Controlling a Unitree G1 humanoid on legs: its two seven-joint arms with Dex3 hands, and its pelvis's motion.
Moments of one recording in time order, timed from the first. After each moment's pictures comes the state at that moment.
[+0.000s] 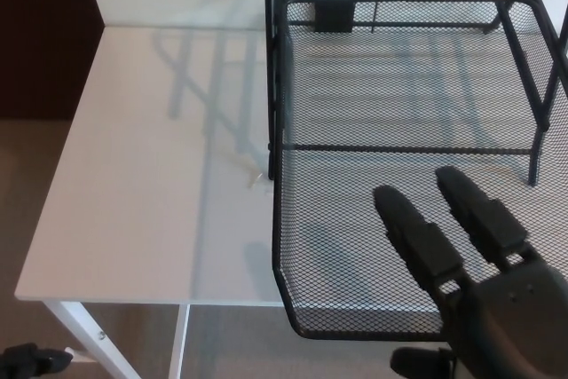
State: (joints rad) left_arm 0.26 0.60 0.00 0.39 0.14 -0.06 -0.26; right_arm 0.42 -0.14 0.09 -0.53 -1.25 -0.41 -0.05
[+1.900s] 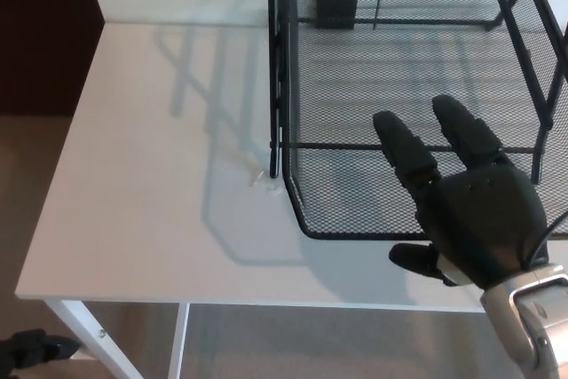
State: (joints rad) left_arm 0.23 0.62 -0.02 0.38 0.14 -0.06 -0.28; right_arm -0.04 -0.30 0.28 -0.19 -1.29 0.00 0.00
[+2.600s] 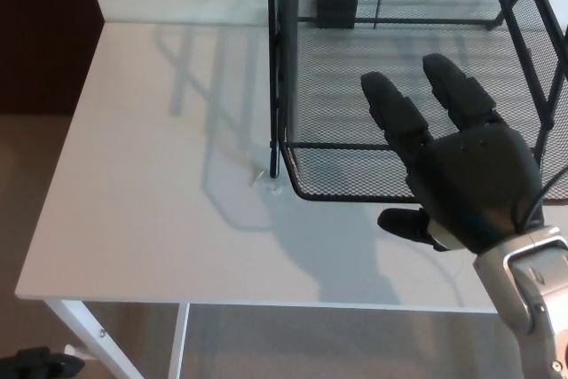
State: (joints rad) left_arm 0.28 0.62 -0.03 0.33 0.16 -0.06 -0.28; right_arm -0.15 -0.32 0.33 -0.20 -1.26 0.07 0.06
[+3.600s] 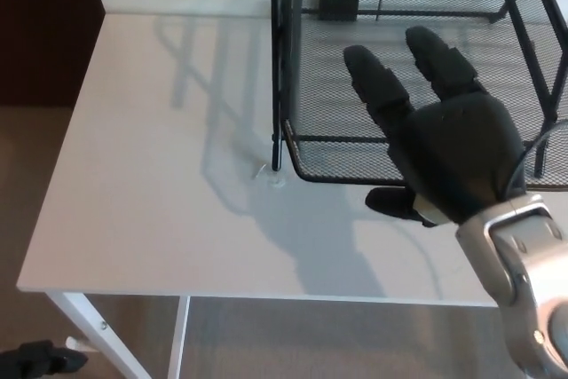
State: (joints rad) left_arm 0.26 0.62 -0.03 0.33 0.17 -0.05 -0.30; right_arm -0.21 -0.34 0.40 -0.29 -1.24 0.13 0.11
